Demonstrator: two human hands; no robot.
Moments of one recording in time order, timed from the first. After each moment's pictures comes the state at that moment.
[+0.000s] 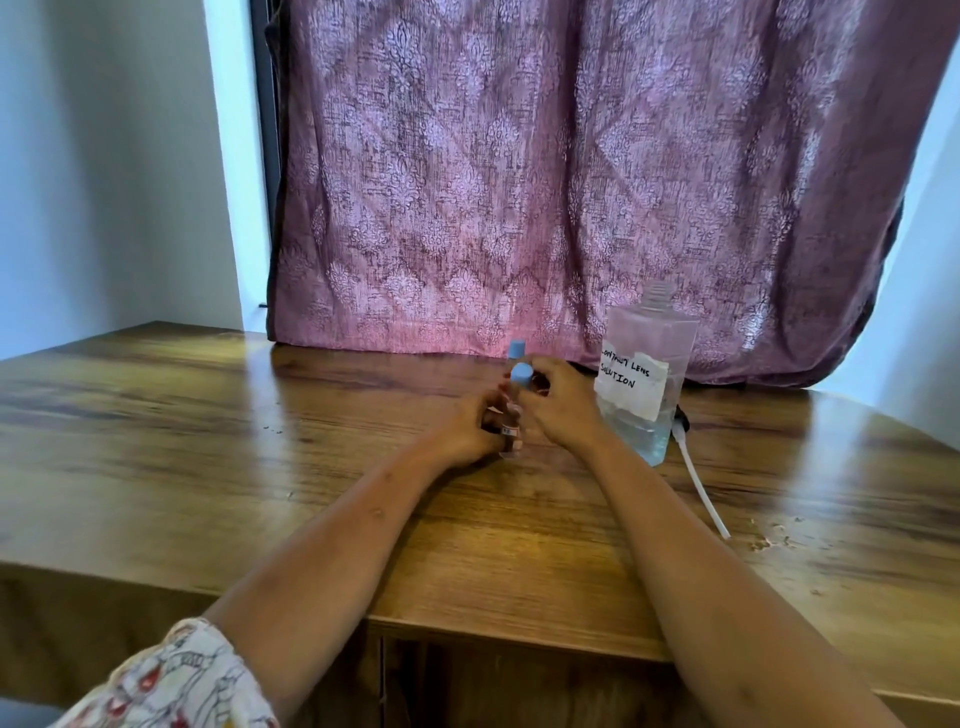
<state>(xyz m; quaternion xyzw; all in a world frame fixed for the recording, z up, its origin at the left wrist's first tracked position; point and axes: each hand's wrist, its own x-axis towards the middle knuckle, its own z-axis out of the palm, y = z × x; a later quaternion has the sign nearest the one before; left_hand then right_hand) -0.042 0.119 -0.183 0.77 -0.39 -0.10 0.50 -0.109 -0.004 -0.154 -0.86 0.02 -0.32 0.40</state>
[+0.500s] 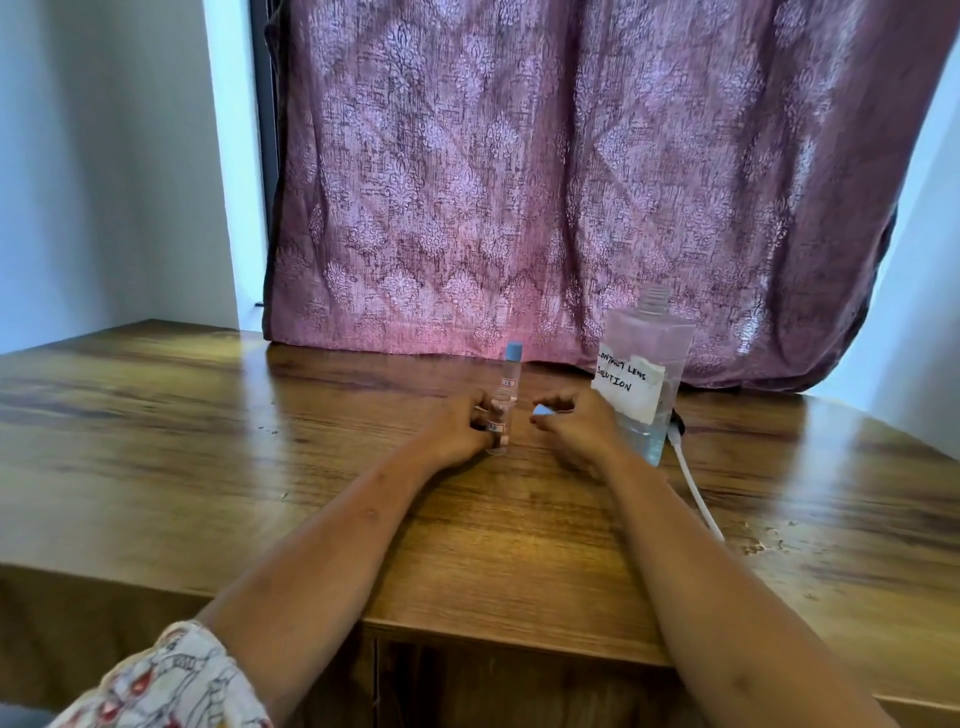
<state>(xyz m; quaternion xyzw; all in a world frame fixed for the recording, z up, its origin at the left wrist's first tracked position) -0.040 0.122 -0.180 0.80 -0.36 -0.08 0.47 -0.115 -0.029 -0.173 -0.83 0.18 -0.28 0.44</state>
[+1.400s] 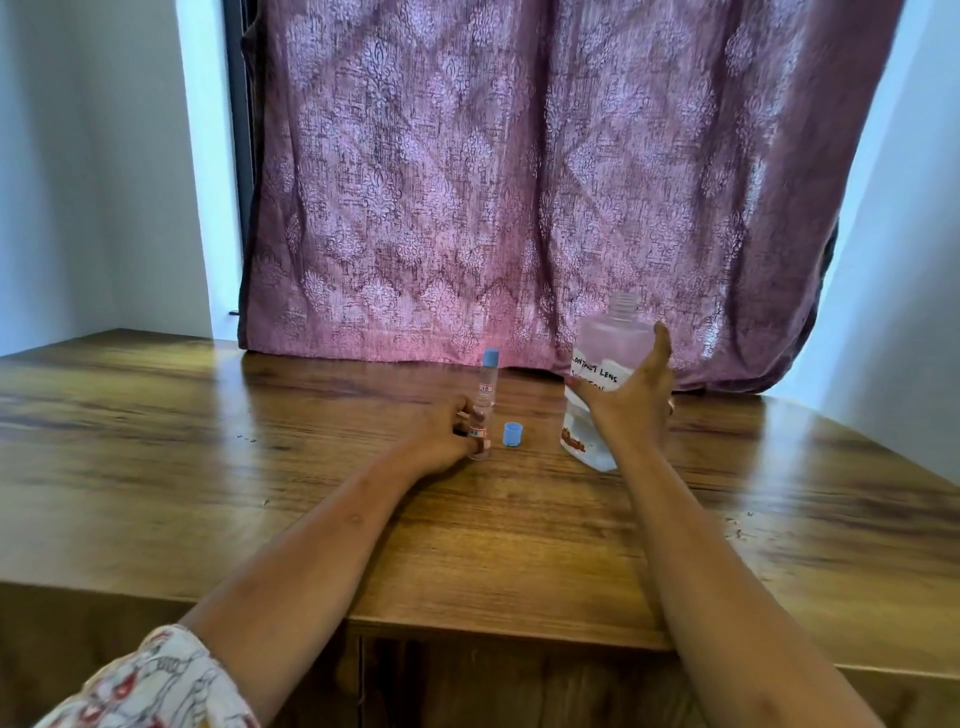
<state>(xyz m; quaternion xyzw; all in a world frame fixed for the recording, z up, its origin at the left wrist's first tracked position) -0.054 0.127 -0.175 0.82 -0.37 -0.04 0.44 -0.170 -0.042 -0.138 -0.76 0.29 -0.50 0.32</state>
